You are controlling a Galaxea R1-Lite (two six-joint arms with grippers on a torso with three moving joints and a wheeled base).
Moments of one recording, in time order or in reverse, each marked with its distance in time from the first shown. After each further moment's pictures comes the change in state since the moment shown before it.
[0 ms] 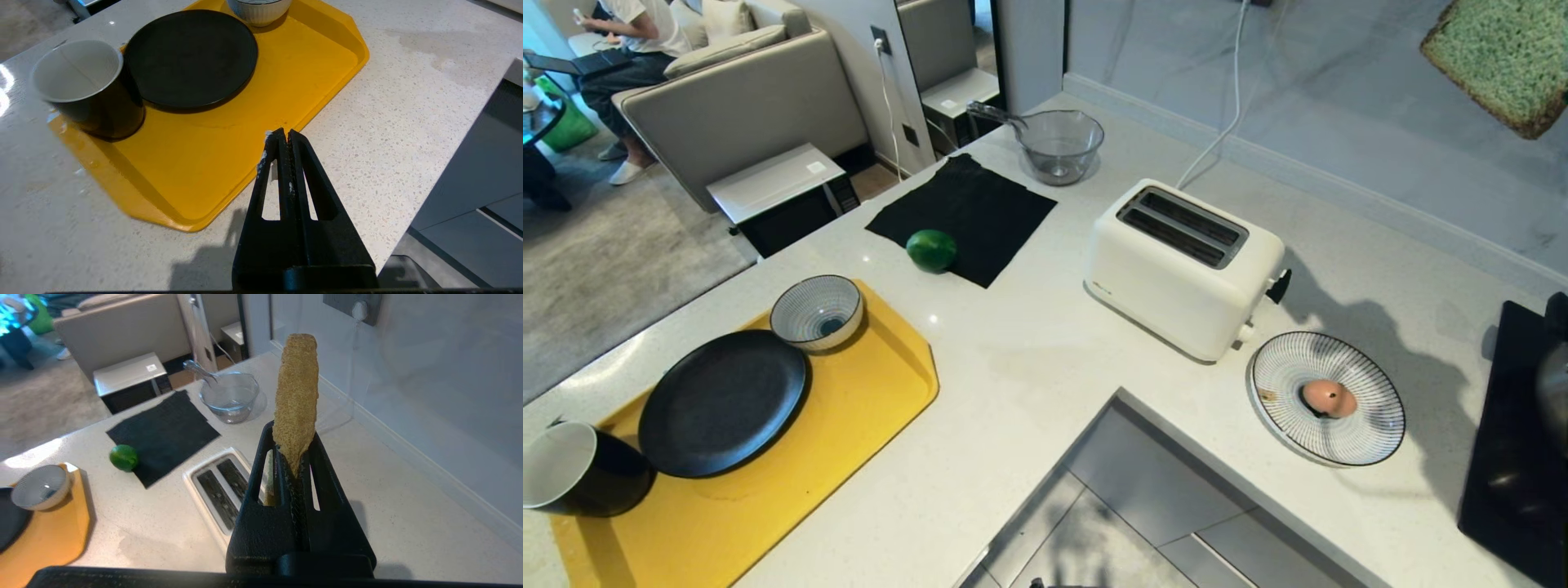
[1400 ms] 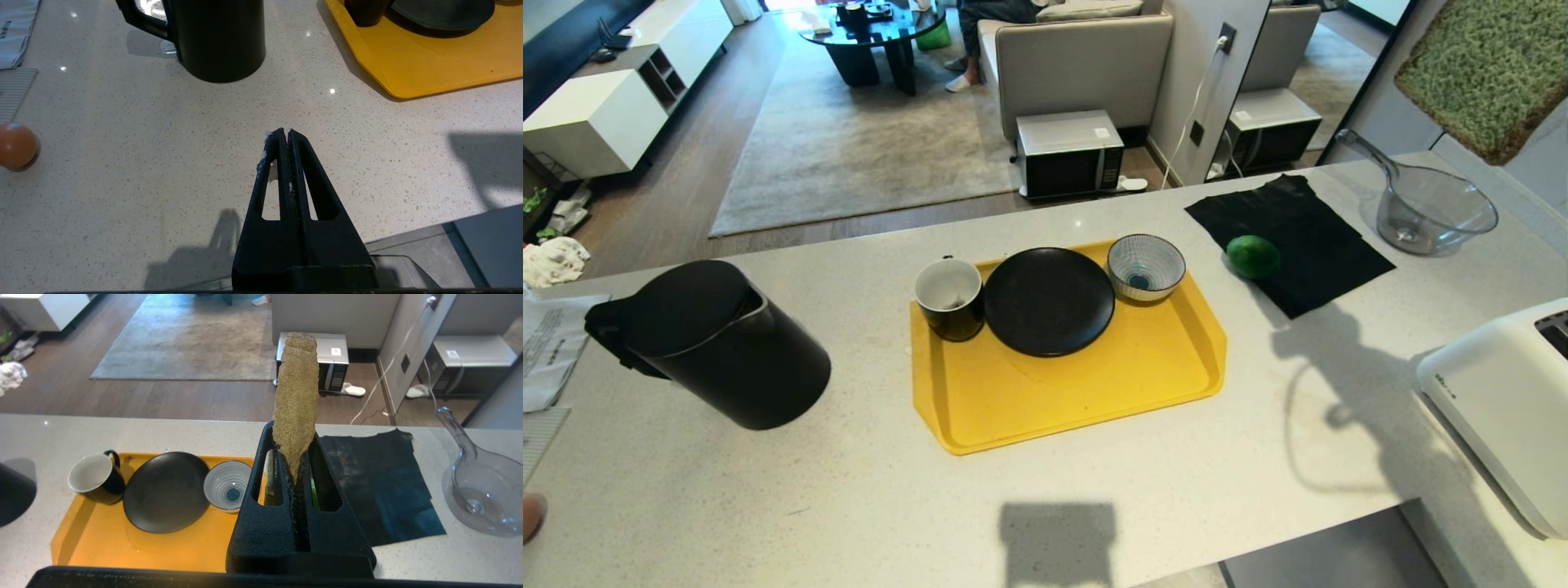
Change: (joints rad) left arm -0.001 0.000 0.000 0.000 0.000 0.000; right arm 0.001 0.009 0.040 -0.008 0.008 -0.024
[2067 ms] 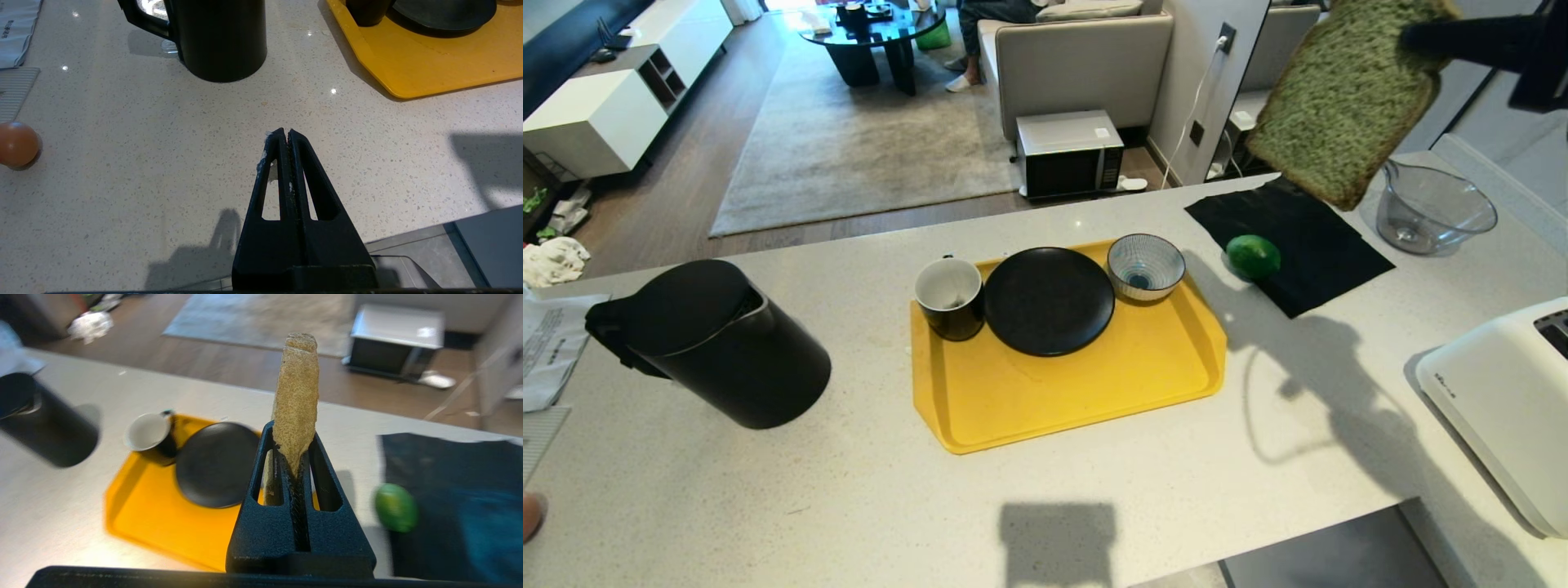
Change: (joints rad) left arm 0.001 0.000 0.000 0.000 0.000 0.000; right arm 0.119 0.167 -0.003 -0.051 0.138 -0.045
